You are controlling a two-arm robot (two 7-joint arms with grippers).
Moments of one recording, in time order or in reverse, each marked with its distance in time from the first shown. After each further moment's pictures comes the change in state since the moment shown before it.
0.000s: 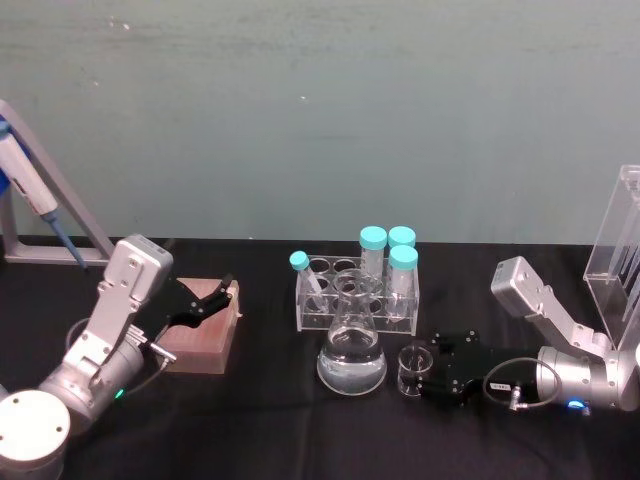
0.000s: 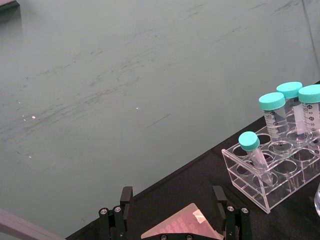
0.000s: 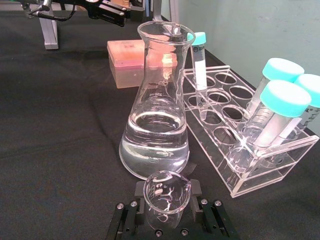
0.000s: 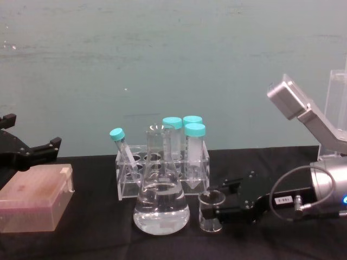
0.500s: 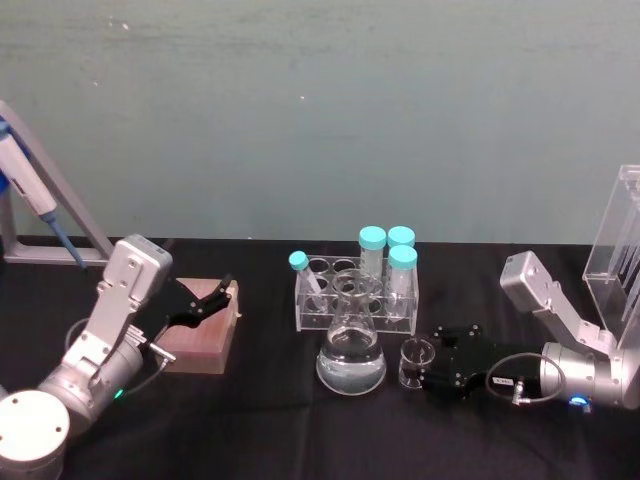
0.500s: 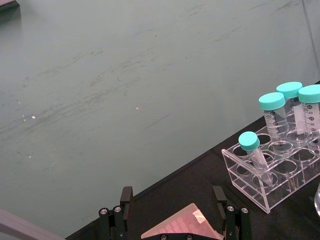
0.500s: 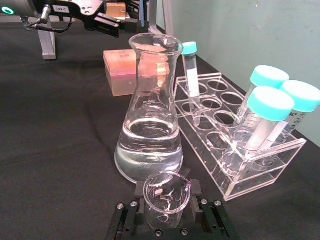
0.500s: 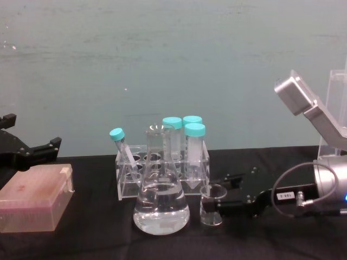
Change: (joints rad) left arm 0.000 0.000 0.000 0.000 0.000 0.000 0.000; right arm 0.003 -0.006 0.024 0.022 0.020 -0.023 0.013
